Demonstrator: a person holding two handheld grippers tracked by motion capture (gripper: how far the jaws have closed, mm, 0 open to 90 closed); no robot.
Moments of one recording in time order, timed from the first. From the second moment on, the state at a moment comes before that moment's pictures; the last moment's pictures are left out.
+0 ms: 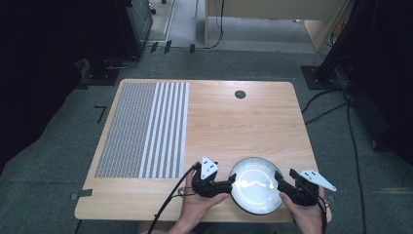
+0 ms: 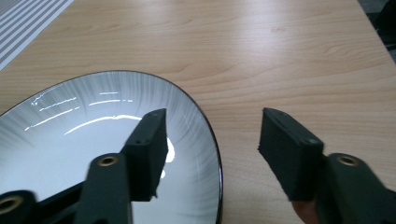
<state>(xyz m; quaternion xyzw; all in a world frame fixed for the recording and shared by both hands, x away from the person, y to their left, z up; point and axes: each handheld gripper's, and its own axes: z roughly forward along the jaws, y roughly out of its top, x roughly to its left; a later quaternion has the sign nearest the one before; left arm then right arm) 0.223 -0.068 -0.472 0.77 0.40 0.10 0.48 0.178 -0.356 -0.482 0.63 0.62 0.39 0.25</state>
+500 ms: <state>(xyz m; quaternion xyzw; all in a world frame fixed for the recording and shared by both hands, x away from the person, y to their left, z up) 0.218 -0.083 -0.489 0.79 0.40 0.07 0.45 0.173 -0.357 -0.492 0.62 0.63 0.40 0.23</state>
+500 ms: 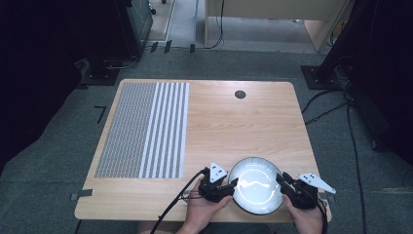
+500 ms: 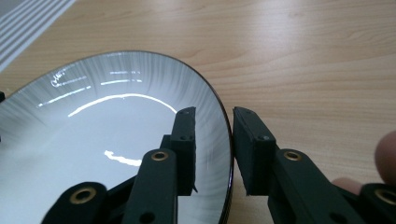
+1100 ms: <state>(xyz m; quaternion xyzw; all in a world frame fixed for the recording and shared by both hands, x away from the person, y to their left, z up) 0.215 -0.084 -0.494 0.80 0.40 0.08 0.44 0.171 -0.362 -0.491 0.65 0.61 0.40 0.21</state>
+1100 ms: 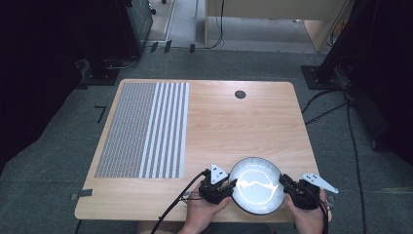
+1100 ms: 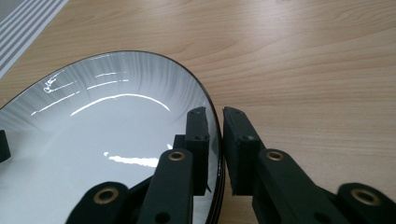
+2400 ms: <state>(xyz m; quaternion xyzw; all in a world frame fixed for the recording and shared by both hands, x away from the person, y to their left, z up) 0.220 -0.077 -0.488 0.78 0.42 0.04 0.45 0.178 -0.383 -0.504 0.68 0.54 0.48 0.06</state>
